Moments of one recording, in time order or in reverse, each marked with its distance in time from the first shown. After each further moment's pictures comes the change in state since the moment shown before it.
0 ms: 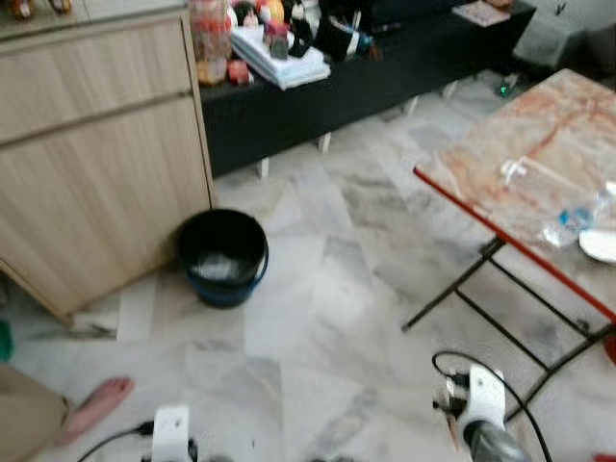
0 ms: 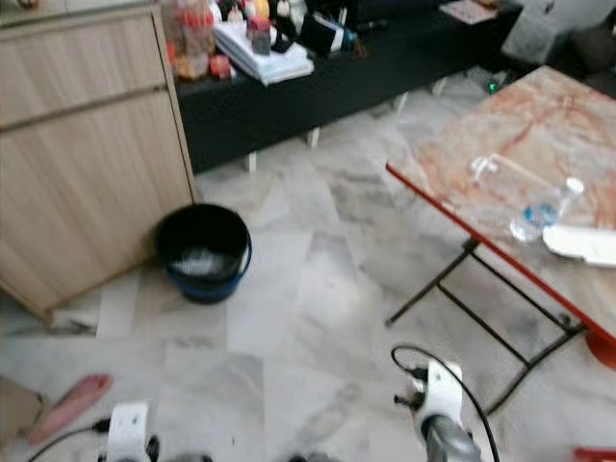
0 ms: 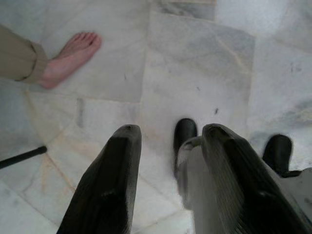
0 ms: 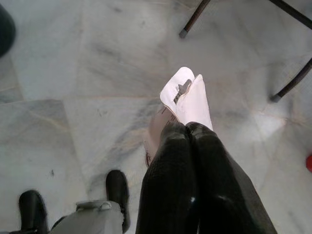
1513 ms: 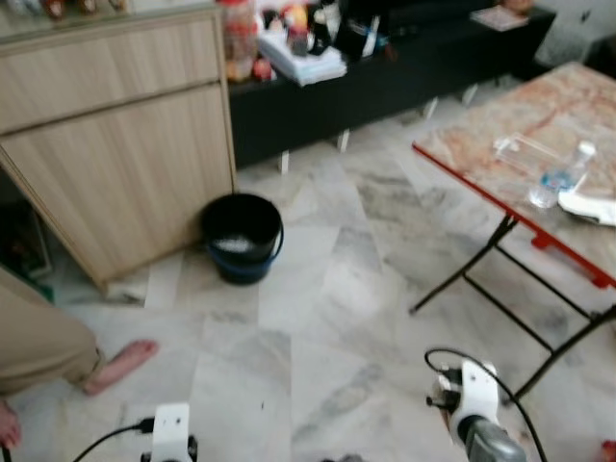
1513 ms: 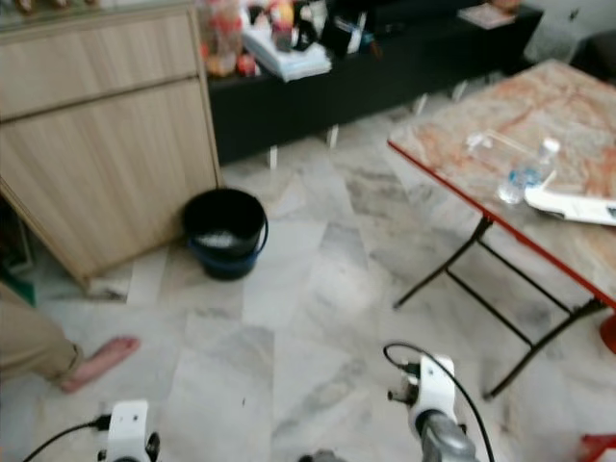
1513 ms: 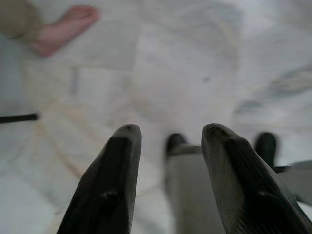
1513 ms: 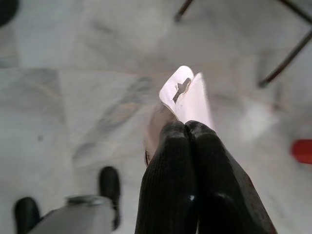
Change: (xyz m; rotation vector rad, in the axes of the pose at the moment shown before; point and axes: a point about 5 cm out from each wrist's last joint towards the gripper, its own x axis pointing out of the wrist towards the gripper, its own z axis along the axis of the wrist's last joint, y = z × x) left arm -0.003 -0.012 -0.005 0.009 -0.001 -0.048; right arm -0.003 -0.009 -0.007 -0.046 0.007 -0.014
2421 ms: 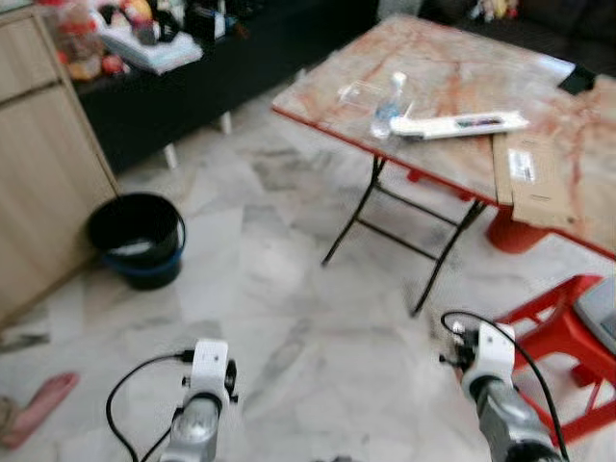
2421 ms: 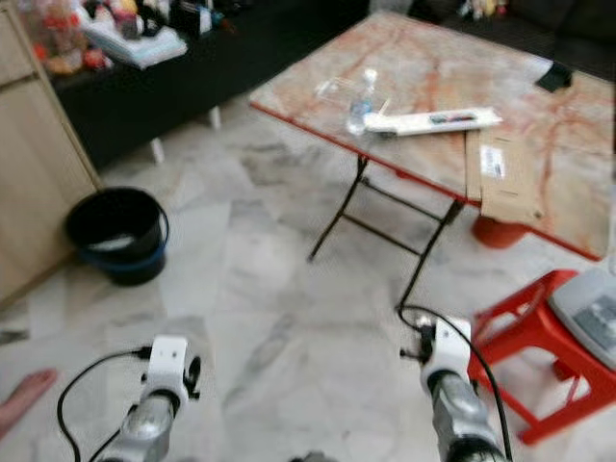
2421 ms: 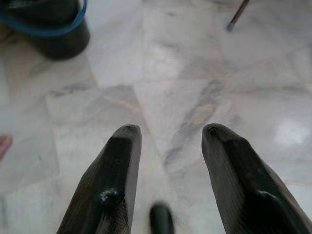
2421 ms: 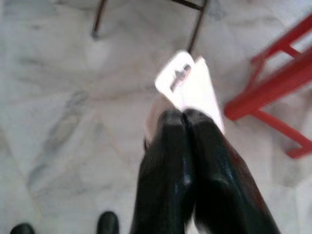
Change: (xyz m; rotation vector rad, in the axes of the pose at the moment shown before) left arm 0.011 -0.020 0.080 0.086 -0.305 -0.104; right arm 0.006 0.009 0.052 0.011 -0.191 0.038
